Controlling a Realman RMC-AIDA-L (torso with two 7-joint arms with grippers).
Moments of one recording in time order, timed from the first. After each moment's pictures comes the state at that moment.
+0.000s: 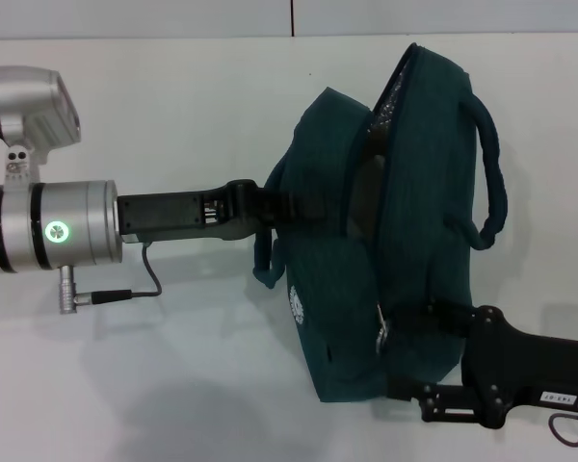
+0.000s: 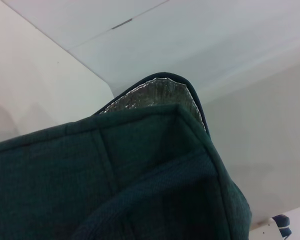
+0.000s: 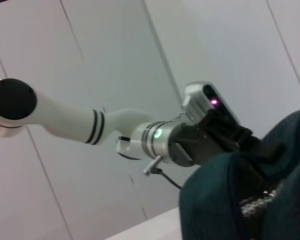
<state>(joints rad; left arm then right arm) -0.60 -2.09 0.76 0.49 1.86 1.68 -2.16 0.50 2.03 -0.90 -0.11 -1.73 -1.72 0.88</state>
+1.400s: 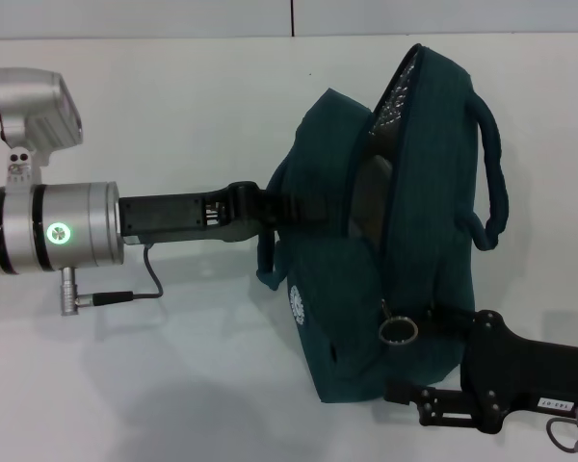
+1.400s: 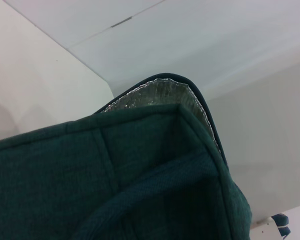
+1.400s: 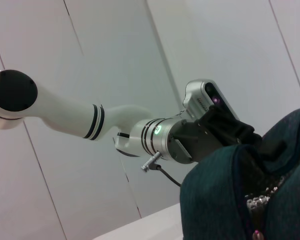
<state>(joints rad) -0.60 -2.09 0.76 0.48 1.86 1.68 -2.16 0.49 2.03 -0.97 -0.08 -1.66 -1.70 0.83</state>
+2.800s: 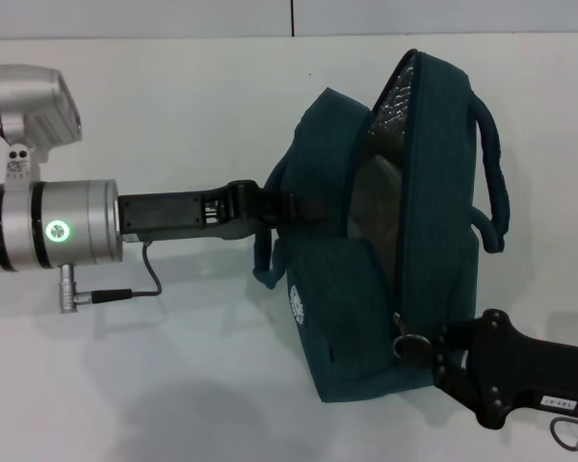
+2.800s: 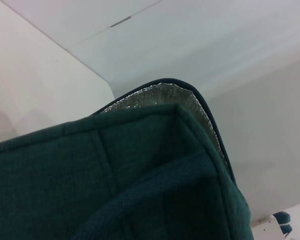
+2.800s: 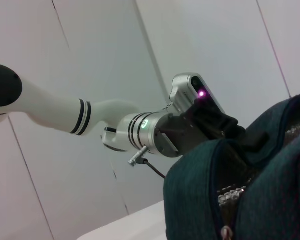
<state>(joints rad) -0.61 -2.09 0.77 0.49 1.86 1.68 -2.16 0.47 2.03 -0.96 -0.09 -1.65 -1.68 0.83</state>
